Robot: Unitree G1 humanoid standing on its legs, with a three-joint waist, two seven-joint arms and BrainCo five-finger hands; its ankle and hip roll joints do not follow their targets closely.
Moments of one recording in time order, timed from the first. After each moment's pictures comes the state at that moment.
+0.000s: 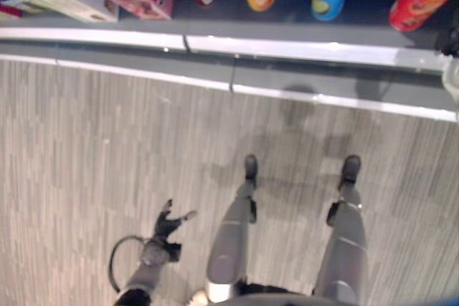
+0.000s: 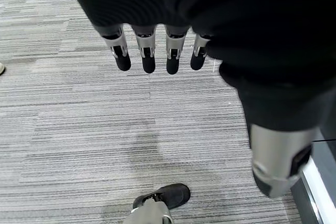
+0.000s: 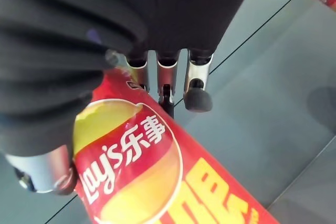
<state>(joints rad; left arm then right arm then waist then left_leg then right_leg) 0.02 0.32 -0.16 0.78 -0.14 -0.18 0.21 -0.87 -0.93 0.11 0.25 -0.31 -0.04 -0.61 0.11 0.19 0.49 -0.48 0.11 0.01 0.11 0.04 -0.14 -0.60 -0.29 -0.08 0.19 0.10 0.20</state>
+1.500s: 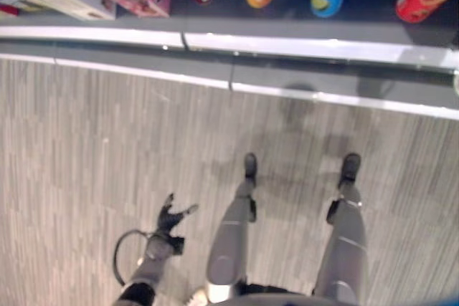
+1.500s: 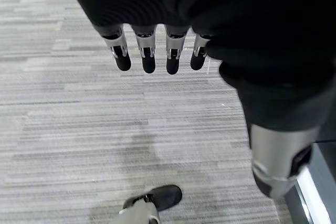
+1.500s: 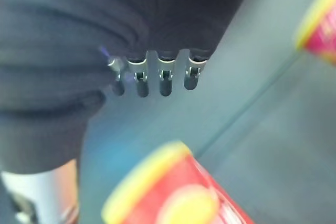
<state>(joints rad) -0.02 0.29 -0.15 0.78 -0.13 -0.15 0.24 -0.60 -0.86 -0.13 -0.08 -0.41 -0.03 -0.66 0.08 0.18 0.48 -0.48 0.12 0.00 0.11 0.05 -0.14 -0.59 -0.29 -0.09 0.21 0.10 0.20</state>
